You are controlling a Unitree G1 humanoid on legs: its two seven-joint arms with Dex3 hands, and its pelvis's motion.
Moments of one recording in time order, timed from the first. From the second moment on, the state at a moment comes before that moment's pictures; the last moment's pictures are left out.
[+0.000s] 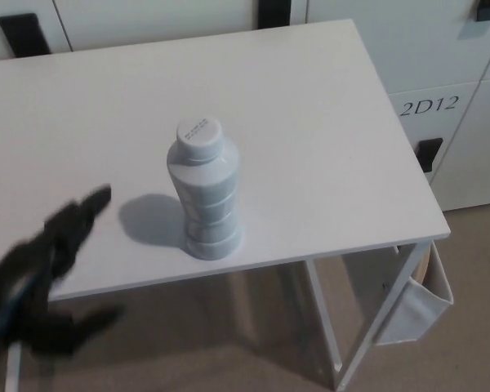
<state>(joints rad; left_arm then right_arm) 0.22 0.45 0.09 -0.05 -0.16 -0.12 -0.51 -0.01 -0.48 0.03 1.24 -0.16 -0.23 0.09</state>
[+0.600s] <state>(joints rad) 0.86 0.42 0.20 -0.34 -0.41 -0.17 -0.75 -0.01 -0.48 0.05 1.25 -0.16 -0.23 0.09</state>
